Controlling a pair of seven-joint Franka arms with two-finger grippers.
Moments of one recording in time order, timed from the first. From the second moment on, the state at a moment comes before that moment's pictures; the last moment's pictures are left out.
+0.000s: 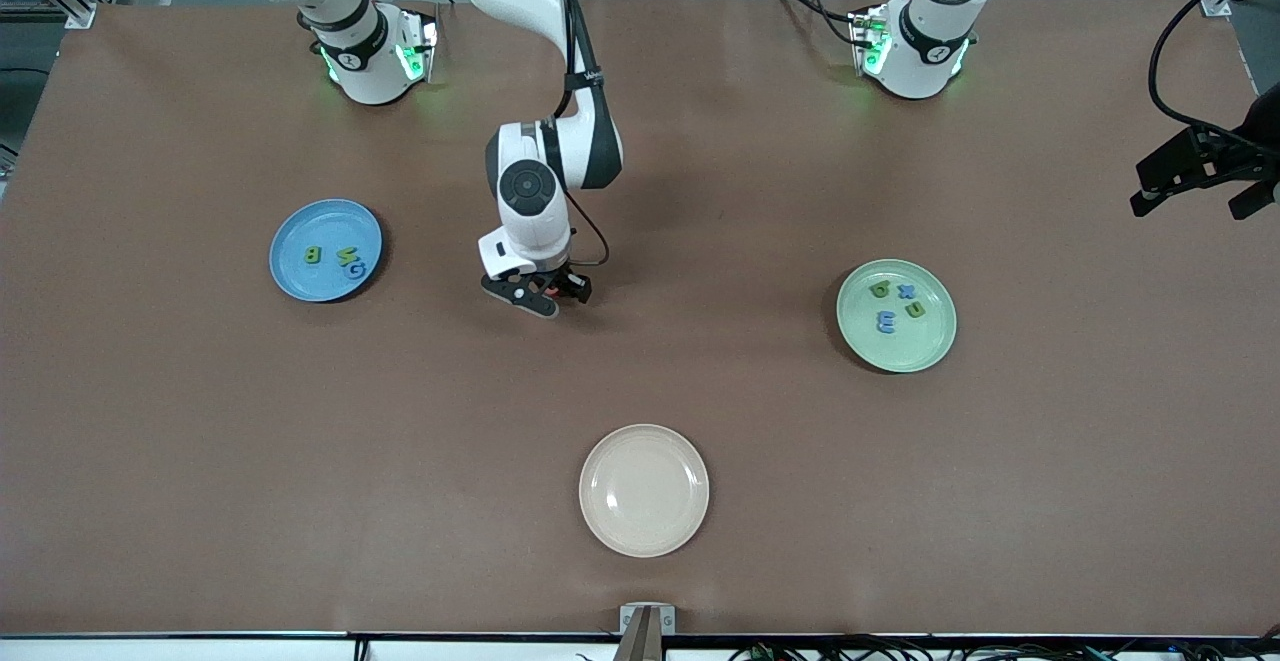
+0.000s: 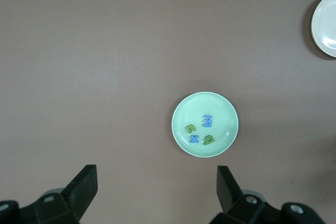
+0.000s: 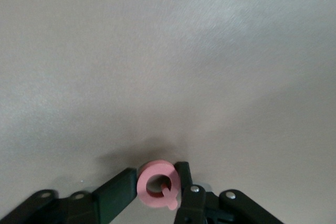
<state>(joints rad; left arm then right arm) 0.04 -0.02 -0.05 -1.54 -0.01 1.62 0.04 1.60 0.89 -0.99 -1.95 0.92 2.22 0.53</state>
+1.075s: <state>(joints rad) 0.04 -0.02 -0.05 -1.54 -0.01 1.62 0.04 1.59 0.89 -1.34 -2.02 0.86 1.85 -0.01</state>
